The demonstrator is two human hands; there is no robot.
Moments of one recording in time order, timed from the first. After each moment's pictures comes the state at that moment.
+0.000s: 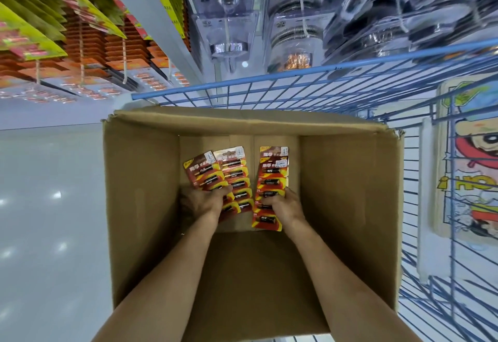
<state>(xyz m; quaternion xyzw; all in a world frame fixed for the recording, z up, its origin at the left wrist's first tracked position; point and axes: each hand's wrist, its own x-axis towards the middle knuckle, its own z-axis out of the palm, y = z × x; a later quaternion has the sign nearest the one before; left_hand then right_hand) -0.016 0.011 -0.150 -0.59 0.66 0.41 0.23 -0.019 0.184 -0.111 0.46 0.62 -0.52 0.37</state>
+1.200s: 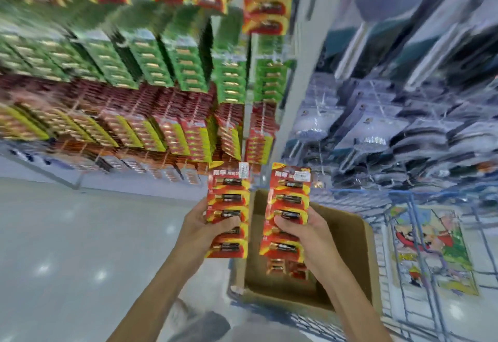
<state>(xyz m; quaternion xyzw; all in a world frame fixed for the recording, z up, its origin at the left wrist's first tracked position) 0.032 -0.156 0.298 -0.26 0.61 0.74 0.10 -0.018 0.070 0.301 0.16 0.62 -0.72 0.27</state>
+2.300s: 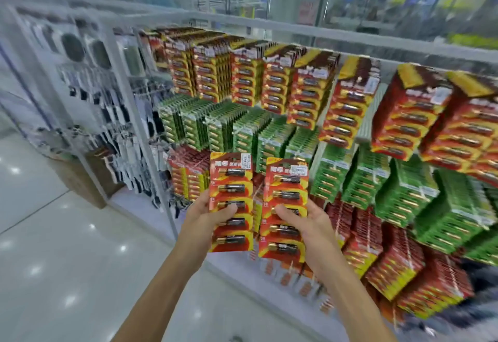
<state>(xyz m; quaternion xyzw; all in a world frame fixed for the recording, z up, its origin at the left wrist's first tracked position) 0.086 -0.640 0.436 -0.24 0.55 0.78 -0.19 -0.029 -0.465 0.444 -0.10 0.61 -0.73 0.29</state>
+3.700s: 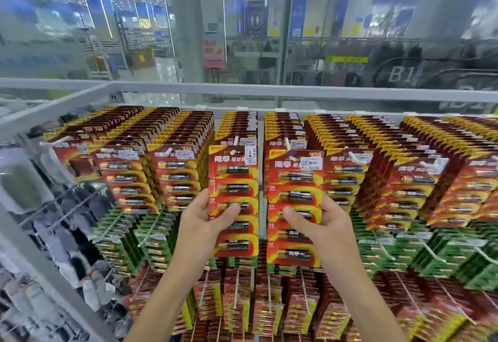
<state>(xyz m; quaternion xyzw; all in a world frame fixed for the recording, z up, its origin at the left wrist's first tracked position) -0.156 -0.897 0.508 -0.02 0.65 0.74 -0.14 -0.173 -0.684 0.529 -0.12 0.65 -0.75 -0.01</state>
